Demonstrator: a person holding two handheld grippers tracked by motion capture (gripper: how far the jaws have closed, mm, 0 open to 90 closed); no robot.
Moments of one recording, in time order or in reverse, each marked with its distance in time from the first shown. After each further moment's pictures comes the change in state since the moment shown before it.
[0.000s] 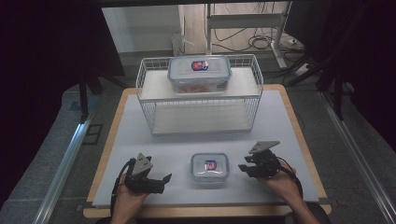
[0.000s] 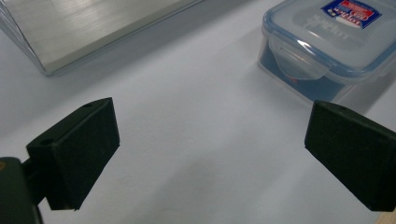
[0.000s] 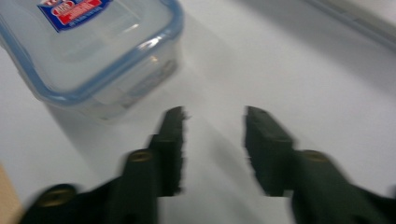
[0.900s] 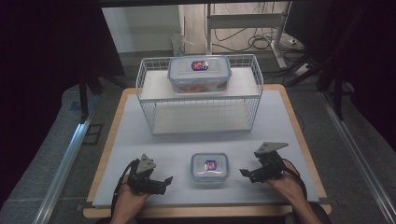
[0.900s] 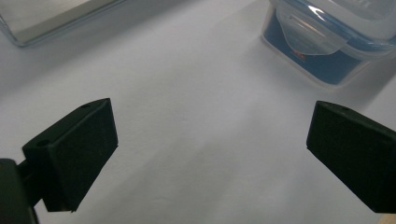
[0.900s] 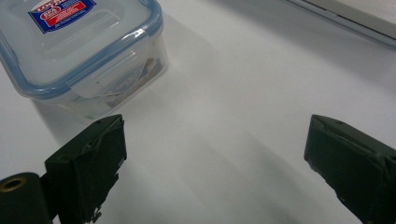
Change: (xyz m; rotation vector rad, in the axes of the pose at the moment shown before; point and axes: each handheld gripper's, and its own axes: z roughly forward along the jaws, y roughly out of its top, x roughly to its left) left arm 0.001 -0.004 0.013 0.080 -0.037 -0.028; right arm -0.014 -0.016 0.002 -0.075 0.035 0.045
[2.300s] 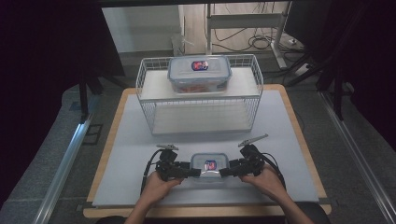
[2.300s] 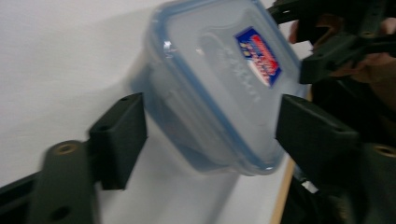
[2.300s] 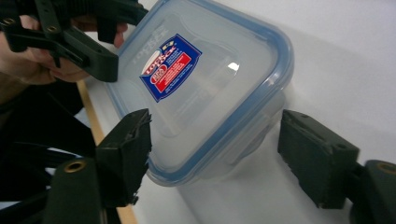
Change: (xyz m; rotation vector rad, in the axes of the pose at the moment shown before) left arm -0.008 0.044 0.073 0.085 -0.570 -0.313; right arm 0.020 0.032 0.040 0.082 0.384 0.276
